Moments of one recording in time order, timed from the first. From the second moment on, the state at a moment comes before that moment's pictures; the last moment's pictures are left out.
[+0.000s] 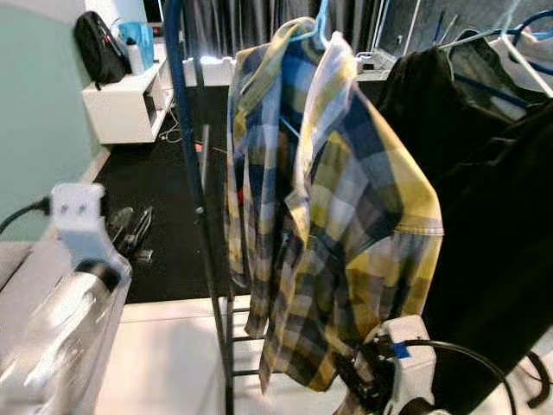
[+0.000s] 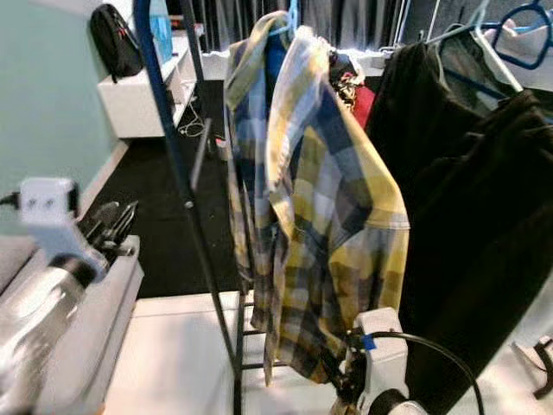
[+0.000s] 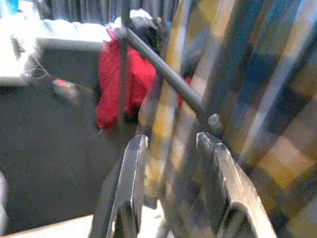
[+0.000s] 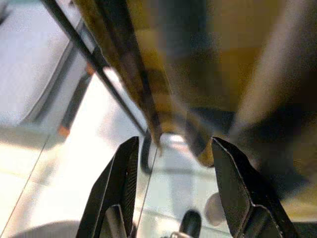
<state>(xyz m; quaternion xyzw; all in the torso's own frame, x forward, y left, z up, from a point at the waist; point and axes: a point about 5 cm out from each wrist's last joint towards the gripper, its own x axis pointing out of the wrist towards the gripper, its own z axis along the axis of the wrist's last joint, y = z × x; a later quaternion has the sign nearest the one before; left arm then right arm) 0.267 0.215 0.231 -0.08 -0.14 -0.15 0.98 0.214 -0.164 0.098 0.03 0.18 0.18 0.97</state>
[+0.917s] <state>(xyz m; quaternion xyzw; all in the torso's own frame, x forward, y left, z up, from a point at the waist) 0.267 0.215 0.047 0.01 0.21 0.03 0.98 0.239 -0.174 0.009 0.07 0.29 0.01 0.95</state>
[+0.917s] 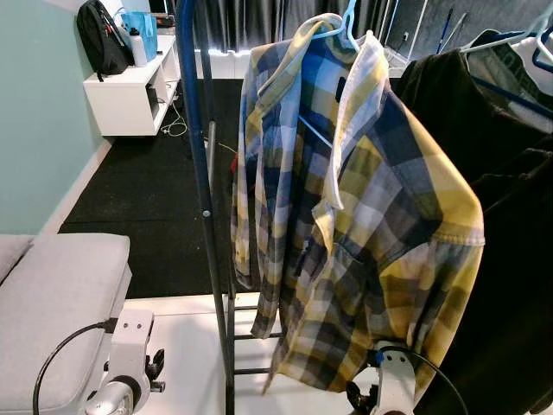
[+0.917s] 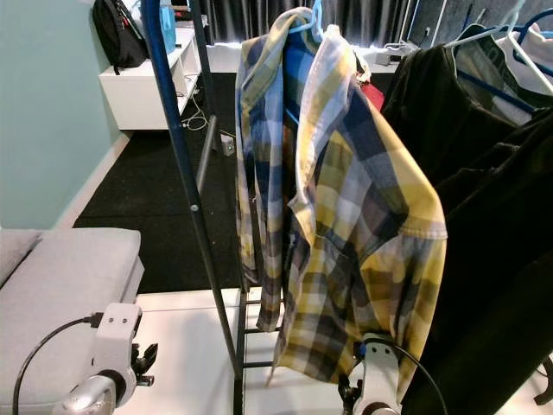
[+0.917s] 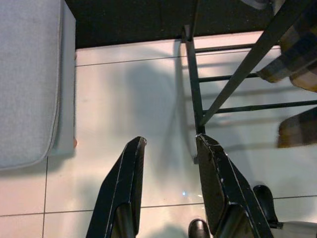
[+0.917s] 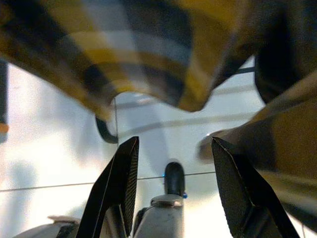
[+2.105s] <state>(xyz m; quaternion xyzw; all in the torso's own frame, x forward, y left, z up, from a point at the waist) 0.285 0.186 0.042 0.03 0.16 0.00 0.99 0.248 -0.170 0.001 0.04 0.30 0.03 0.95</state>
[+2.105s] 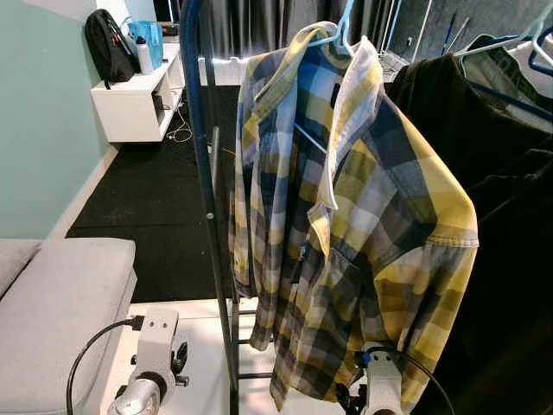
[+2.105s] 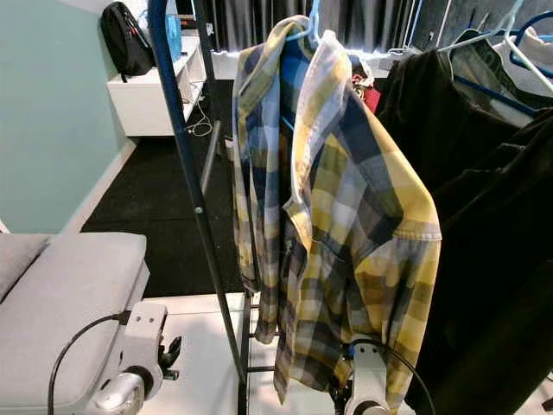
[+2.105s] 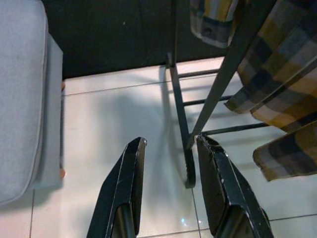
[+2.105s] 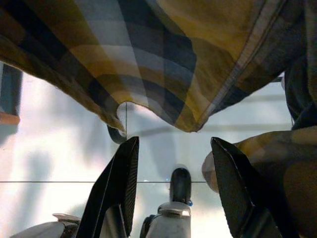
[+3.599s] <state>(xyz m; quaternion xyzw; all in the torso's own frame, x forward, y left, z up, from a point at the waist) 0.313 0.174 0.081 -0.05 0.09 0.00 0.99 0.266 -0.167 0.017 0.04 0.25 0.06 0.96</state>
